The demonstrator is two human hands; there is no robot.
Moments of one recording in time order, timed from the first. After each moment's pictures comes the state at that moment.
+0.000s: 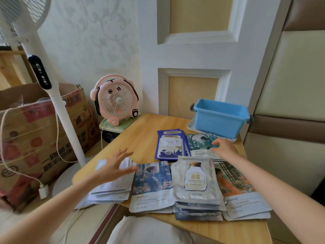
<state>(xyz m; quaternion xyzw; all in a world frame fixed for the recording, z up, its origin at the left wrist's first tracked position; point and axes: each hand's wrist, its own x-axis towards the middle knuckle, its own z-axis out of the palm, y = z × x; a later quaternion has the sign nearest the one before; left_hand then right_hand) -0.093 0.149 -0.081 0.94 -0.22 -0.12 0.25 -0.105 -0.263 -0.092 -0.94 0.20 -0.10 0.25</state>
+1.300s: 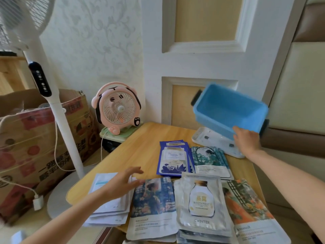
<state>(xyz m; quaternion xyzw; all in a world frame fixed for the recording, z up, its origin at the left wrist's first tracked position) -0.085 0.125 -0.084 0.91 -0.24 -0.12 0.32 -0.074 -0.314 -0.028 -0.94 0.12 -0.30 -0.05</state>
